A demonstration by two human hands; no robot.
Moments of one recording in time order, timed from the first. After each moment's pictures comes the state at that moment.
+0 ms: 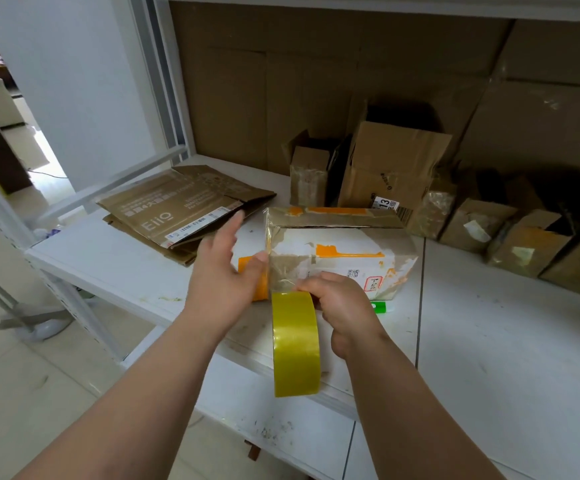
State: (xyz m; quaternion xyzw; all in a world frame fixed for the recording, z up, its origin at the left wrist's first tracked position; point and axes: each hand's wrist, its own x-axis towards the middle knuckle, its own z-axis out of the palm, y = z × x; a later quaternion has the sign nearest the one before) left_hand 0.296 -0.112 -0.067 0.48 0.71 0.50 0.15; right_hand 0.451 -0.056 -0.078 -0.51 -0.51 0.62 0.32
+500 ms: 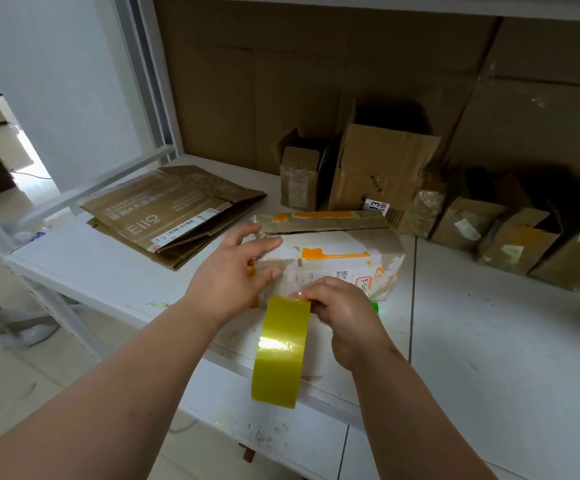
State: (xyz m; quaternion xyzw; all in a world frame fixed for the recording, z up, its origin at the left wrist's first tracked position) left_hand 0.284 -0.080 -0.076 0.63 0.68 0.35 0.12; right_hand 0.468 -0.053 -0.085 -0.46 -0.49 0.65 0.36
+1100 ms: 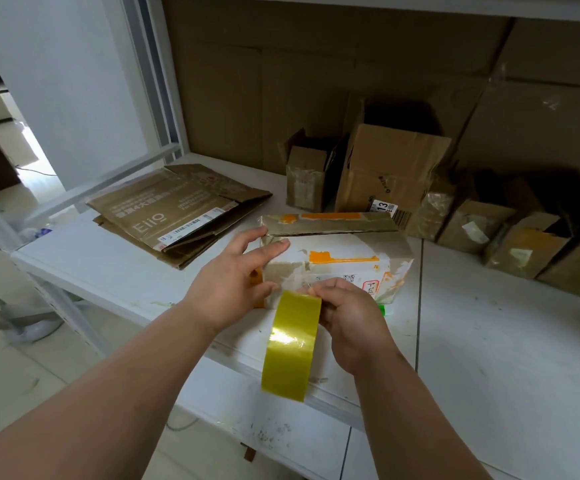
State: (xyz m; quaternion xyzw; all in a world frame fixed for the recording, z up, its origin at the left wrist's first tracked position) left_hand 0.268 -0.082 -0.092 0.69 0.65 0.31 0.07; right_hand 0.463 -0.055 -0.087 -0.46 -0.41 0.69 0.39
